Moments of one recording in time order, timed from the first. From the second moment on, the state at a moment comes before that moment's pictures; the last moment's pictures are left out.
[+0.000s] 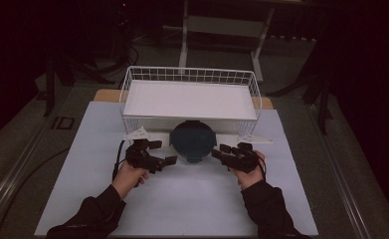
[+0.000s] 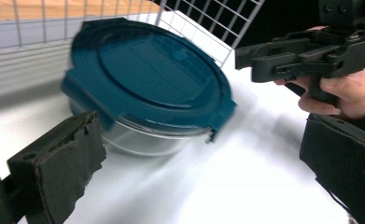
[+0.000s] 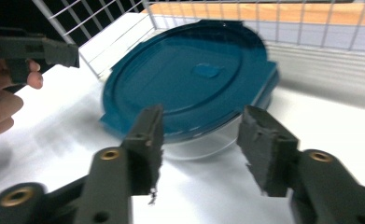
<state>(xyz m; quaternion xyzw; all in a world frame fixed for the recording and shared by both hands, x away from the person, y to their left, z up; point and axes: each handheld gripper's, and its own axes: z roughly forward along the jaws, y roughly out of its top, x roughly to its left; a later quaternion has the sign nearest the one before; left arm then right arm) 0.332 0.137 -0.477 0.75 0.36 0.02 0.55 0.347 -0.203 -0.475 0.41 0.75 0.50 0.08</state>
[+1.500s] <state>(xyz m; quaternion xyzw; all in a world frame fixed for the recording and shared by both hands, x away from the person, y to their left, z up) 0.264 0.165 -0.497 0.77 0.36 0.07 0.53 0.345 -0.139 -0.497 0.38 0.80 0.47 0.04</state>
